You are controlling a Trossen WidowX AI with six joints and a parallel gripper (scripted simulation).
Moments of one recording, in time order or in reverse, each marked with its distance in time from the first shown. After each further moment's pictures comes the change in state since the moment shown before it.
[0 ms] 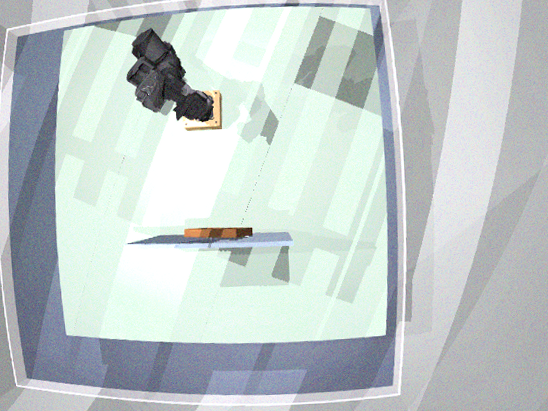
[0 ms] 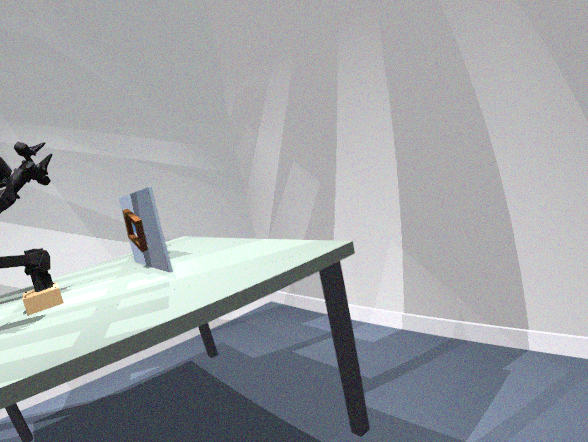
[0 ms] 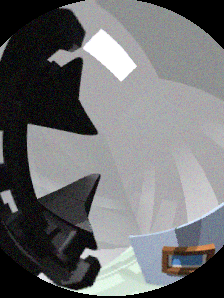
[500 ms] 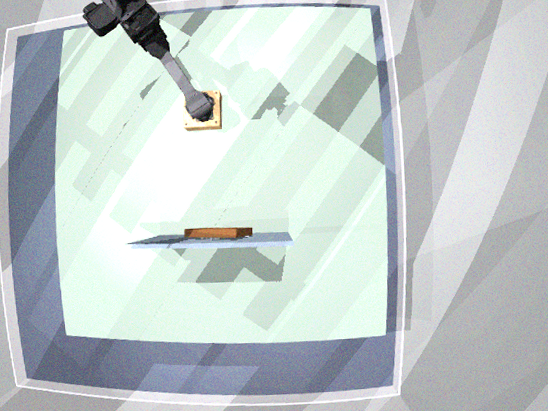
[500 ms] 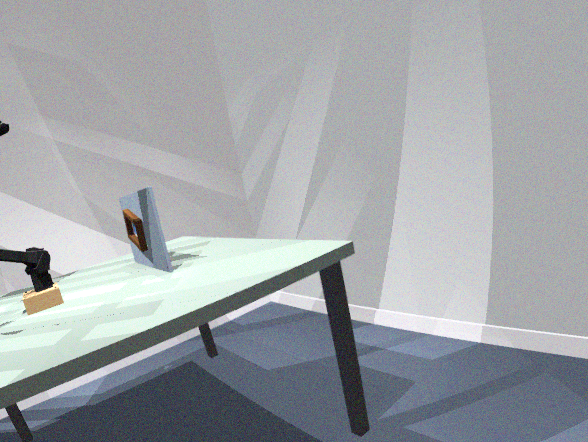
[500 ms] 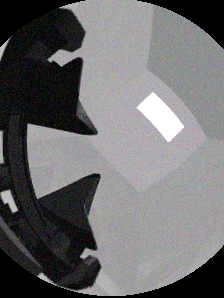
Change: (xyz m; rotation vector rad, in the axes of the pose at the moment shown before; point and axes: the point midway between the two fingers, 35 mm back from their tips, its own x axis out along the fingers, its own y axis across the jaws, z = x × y) arm -0.052 0.223 -0.111 -0.103 0.440 0.678
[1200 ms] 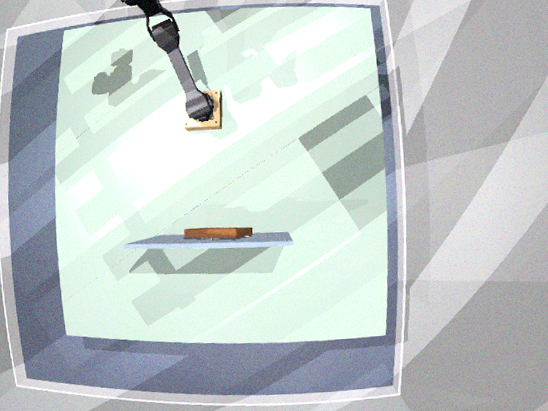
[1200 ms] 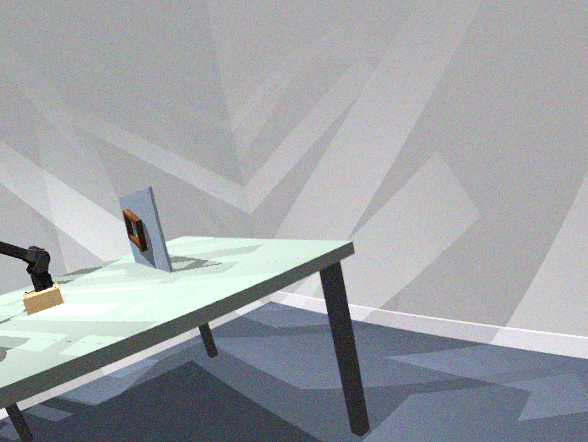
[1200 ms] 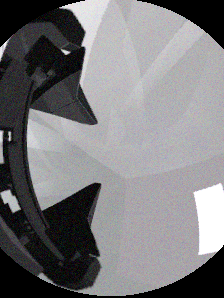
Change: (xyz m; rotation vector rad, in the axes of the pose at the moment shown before) arm -0.017 0.174 -0.151 -0.524 0.563 0.711
